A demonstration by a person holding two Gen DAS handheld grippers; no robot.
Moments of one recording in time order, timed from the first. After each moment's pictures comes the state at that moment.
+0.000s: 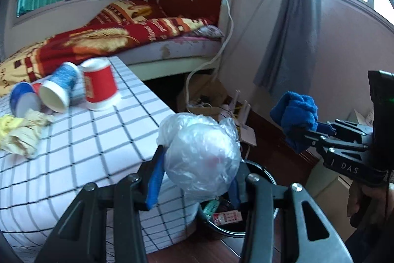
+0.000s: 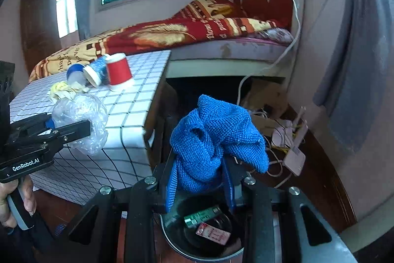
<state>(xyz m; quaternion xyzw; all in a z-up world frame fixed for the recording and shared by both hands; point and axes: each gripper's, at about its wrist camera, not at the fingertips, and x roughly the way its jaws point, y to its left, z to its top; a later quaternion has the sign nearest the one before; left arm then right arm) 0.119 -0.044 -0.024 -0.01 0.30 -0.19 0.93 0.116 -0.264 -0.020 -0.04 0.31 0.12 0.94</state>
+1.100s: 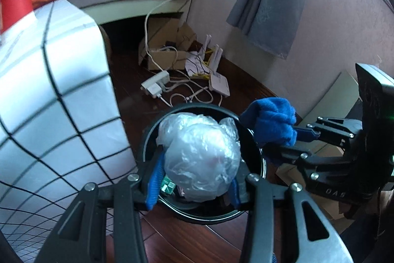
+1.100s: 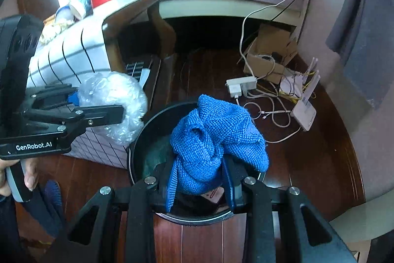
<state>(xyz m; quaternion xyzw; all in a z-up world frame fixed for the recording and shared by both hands) 0.143 -0.124 -0.119 -0.01 0.43 -0.27 0.86 0.125 -0.306 -0.141 -0.07 0.44 0.16 0.88</state>
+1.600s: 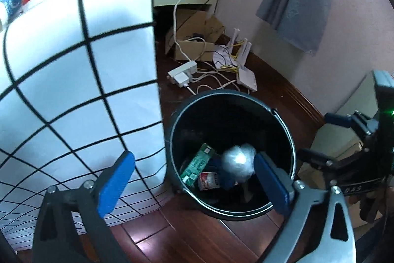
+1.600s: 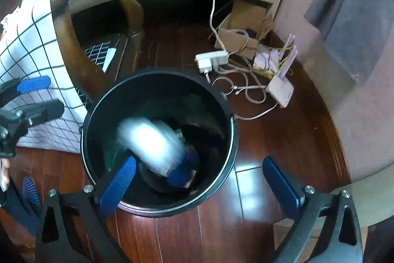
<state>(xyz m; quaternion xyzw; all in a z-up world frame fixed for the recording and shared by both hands) 0.143 -0.111 -0.142 0.00 0.44 -0.18 0.88 0.133 -0.332 -0.167 -0.09 0.47 0.06 0.88</state>
